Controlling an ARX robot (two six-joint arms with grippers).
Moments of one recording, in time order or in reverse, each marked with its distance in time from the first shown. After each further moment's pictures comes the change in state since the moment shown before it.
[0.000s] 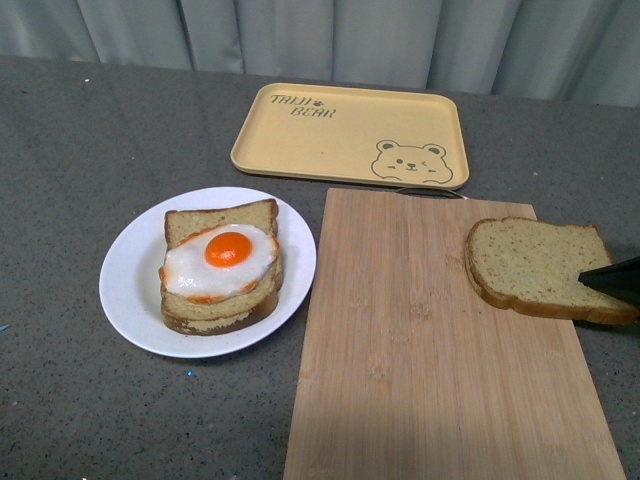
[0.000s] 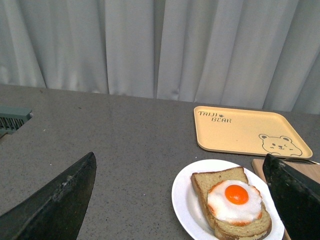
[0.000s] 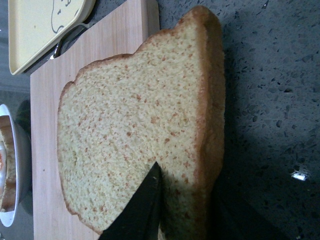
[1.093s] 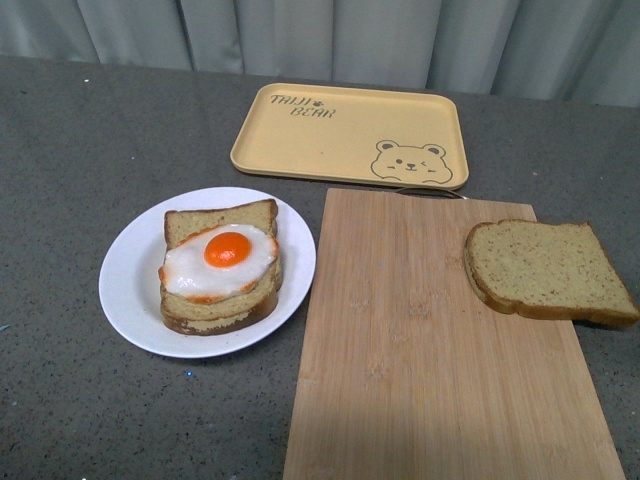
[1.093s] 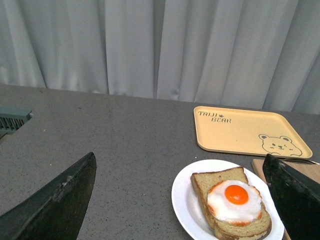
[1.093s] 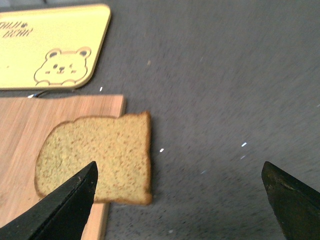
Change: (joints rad) left arm 0.000 0.000 0.000 0.000 0.000 0.000; right arm -0.042 -0.705 -0.421 0.137 0.361 -0.335
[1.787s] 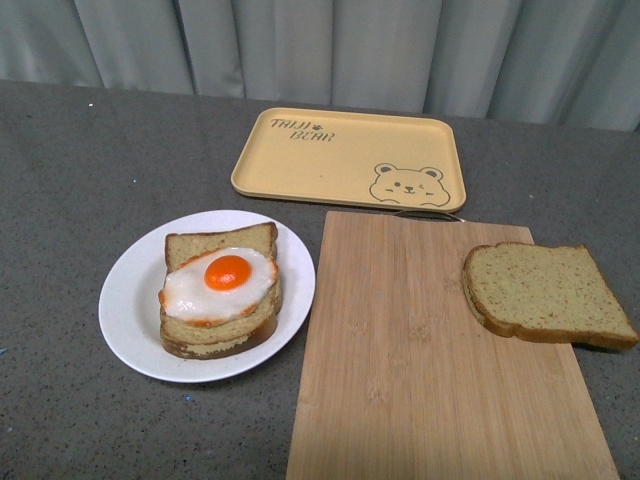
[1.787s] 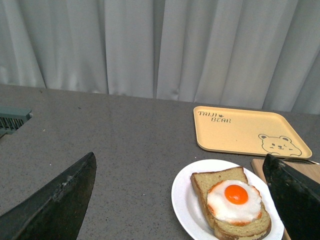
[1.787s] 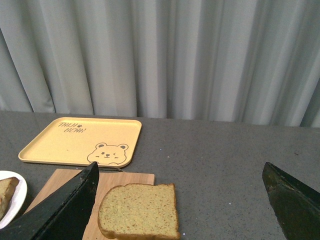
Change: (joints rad) left arm 0.000 0.001 0.000 0.000 0.000 0.000; right arm 0.312 -1.489 -0.352 -0.587 0.358 0.066
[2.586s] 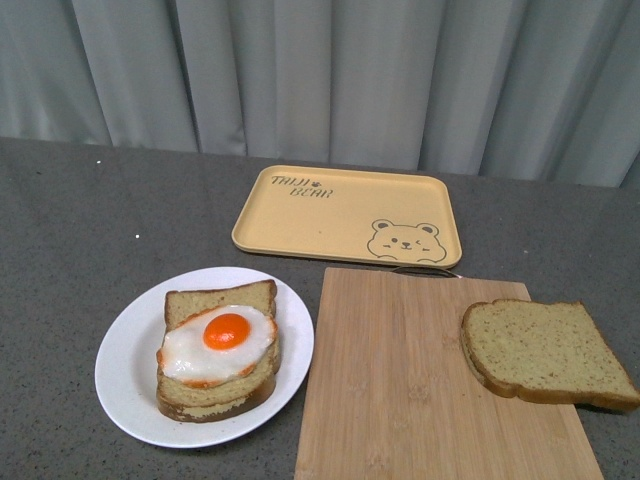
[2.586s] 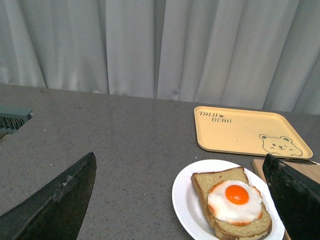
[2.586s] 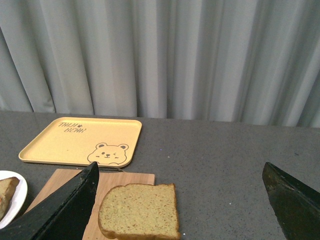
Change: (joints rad) left arm 0.000 0.000 0.000 0.000 0.000 0.000; right arm 0.000 0.000 0.000 0.000 0.000 0.000
